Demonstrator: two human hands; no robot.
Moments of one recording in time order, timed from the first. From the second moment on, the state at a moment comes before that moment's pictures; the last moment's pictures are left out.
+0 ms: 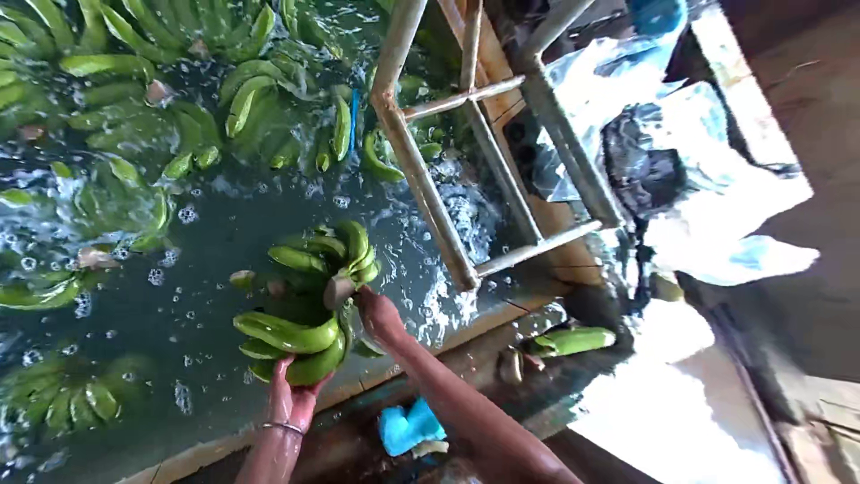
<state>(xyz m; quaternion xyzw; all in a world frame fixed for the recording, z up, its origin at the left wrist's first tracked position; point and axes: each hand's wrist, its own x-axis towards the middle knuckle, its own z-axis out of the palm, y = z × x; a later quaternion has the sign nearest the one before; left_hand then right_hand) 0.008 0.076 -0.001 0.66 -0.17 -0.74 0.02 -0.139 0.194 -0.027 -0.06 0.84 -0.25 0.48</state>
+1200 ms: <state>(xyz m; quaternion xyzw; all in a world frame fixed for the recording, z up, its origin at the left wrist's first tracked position) 0.025 0.095 -0.019 0.61 -0.33 -0.71 0.11 -0.139 0.281 -0.020 0.07 0.59 -0.48 0.64</state>
